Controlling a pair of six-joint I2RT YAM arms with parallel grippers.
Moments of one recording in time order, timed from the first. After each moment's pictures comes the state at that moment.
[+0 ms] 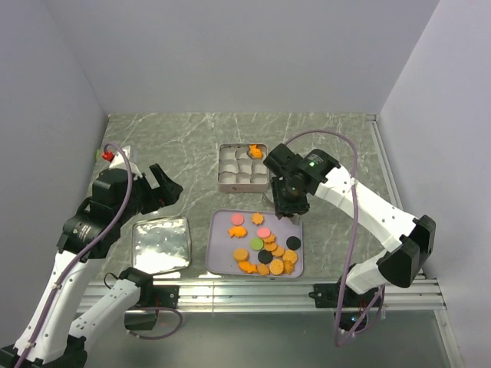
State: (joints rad) left arm -0.35 0.72 1.07 -0.87 -0.05 -0.62; right arm 0.78 1.46 1.48 -1.34 0.11 0.66
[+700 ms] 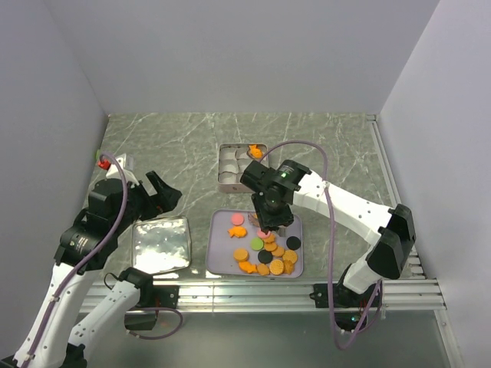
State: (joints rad) left arm -0.35 0.64 1.01 -0.85 -0.03 -0.65; right arm 0.94 1.57 1.47 -1.32 0.09 0.67
